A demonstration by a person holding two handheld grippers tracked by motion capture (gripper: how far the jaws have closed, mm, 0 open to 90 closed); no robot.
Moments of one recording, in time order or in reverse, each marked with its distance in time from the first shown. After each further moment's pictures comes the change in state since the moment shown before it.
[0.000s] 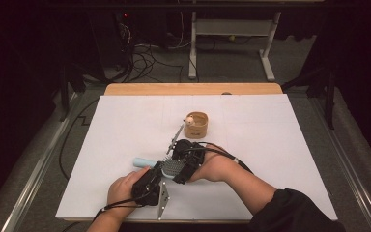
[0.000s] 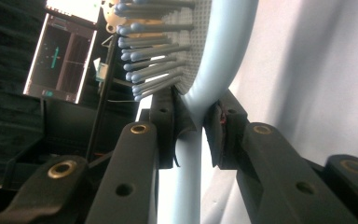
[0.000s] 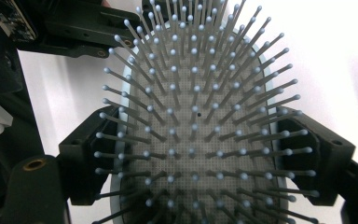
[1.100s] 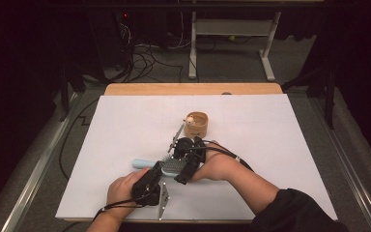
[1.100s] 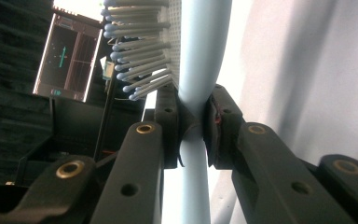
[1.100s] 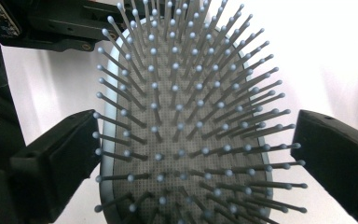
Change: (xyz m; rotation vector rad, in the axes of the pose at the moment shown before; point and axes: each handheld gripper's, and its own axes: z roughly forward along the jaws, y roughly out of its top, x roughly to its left) left arm -0.001 0.000 0.000 0.012 0.024 0.016; right arm -0.002 -0.001 -0.006 0.002 -0.058 -0.018
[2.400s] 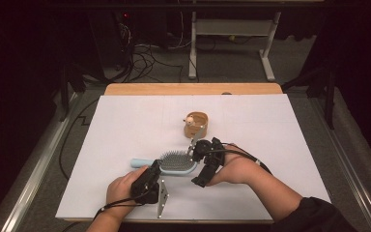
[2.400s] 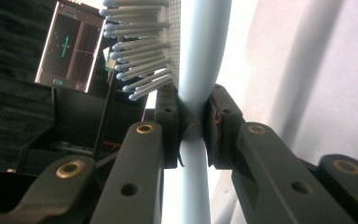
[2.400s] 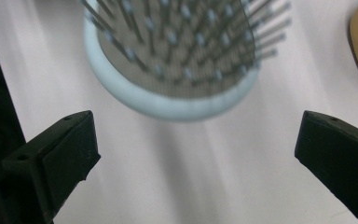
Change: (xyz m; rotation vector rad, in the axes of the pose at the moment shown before) left arm 0.003 -0.002 0.002 0.029 0.011 -0.038; right arm -0.007 -0.045 -0.017 0.020 -0.038 0.027
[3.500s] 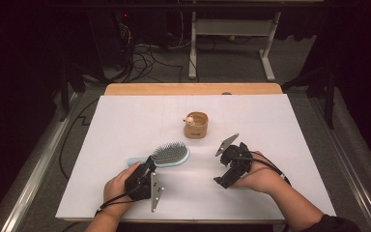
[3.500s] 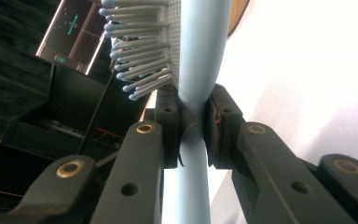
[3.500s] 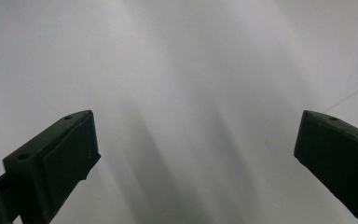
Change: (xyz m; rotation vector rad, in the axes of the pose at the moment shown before) left arm 0.015 -0.008 -0.002 0.000 0.020 -0.169; right arm -0.024 -0.079 0.012 -0.094 -0.107 0.143
